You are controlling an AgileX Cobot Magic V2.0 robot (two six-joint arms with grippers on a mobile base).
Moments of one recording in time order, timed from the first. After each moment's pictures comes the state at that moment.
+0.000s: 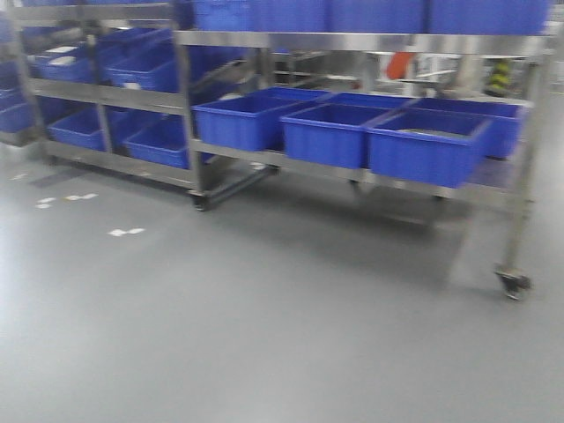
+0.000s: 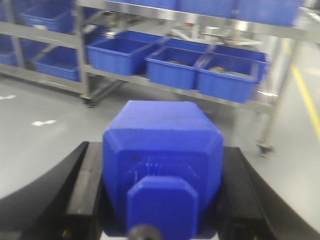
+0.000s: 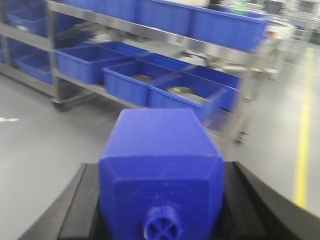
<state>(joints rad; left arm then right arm) -0.20 0.40 -0.51 -0.10 0.33 0.02 -0.01 0.57 -0.53 -0.20 0.10 0.11</state>
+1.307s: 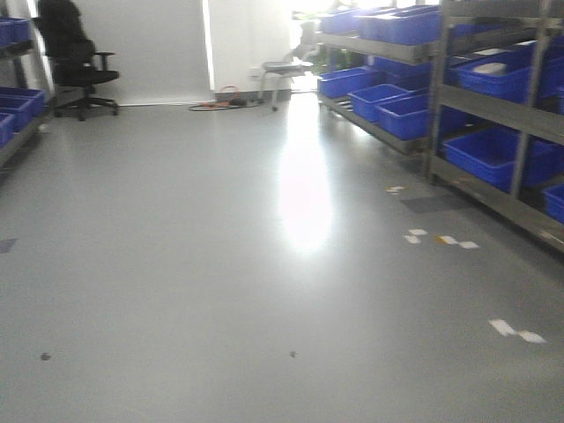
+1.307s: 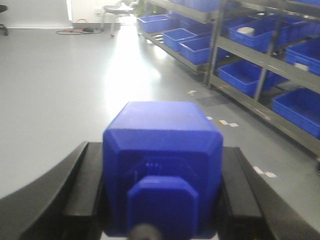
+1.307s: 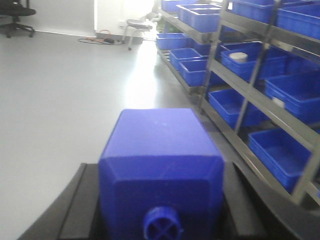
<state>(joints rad) -0.20 0.40 -0.51 -0.10 0.33 0.02 -0.01 0.57 -0.53 -0.20 0.10 0.11</state>
